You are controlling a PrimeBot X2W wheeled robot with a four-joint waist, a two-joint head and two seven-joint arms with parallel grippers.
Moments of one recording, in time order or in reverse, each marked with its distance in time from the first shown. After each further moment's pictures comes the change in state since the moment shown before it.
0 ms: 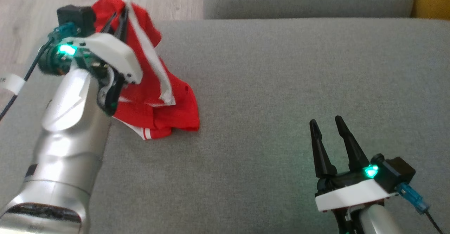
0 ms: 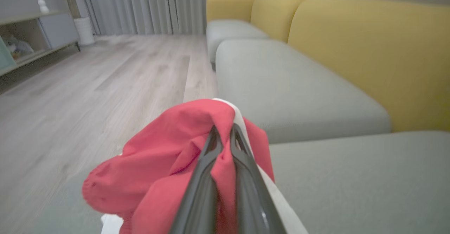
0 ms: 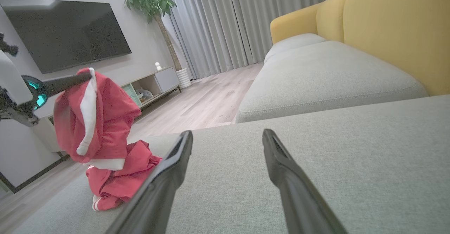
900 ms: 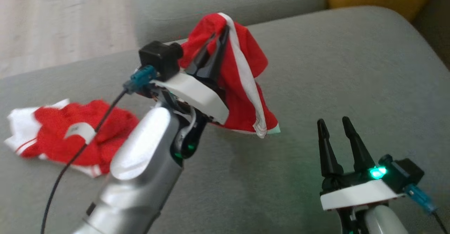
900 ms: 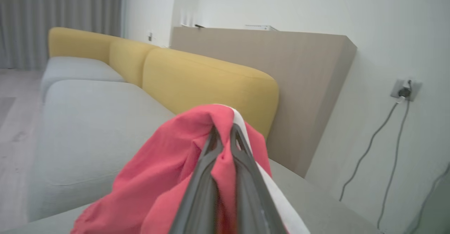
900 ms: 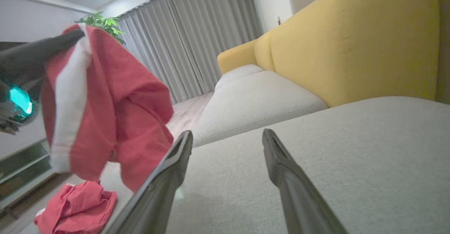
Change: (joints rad) left arm 0.246 -0.129 -0.245 -0.548 -0.211 0.083 -0.045; right arm 0.017 0.000 -0.025 -0.008 0.046 0.000 0.000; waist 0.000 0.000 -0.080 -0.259
